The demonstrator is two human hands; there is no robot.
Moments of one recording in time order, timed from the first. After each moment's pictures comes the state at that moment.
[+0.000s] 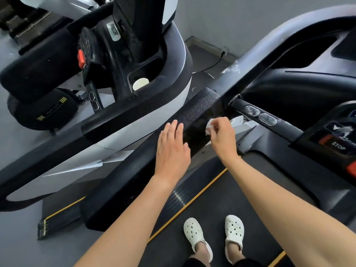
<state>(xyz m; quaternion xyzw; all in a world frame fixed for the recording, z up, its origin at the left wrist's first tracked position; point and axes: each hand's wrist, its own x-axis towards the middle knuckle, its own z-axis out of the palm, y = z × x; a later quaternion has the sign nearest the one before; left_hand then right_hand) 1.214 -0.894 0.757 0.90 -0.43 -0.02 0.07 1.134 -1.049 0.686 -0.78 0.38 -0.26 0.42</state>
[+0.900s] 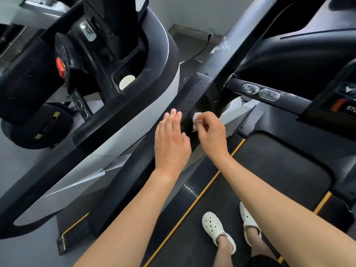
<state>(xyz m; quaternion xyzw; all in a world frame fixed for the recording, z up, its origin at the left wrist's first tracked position) 1.229 -0.902 0.748 0.88 -0.47 0.02 0.08 1.149 -1.001 0.681 -0.71 0.37 -0.36 0.48</state>
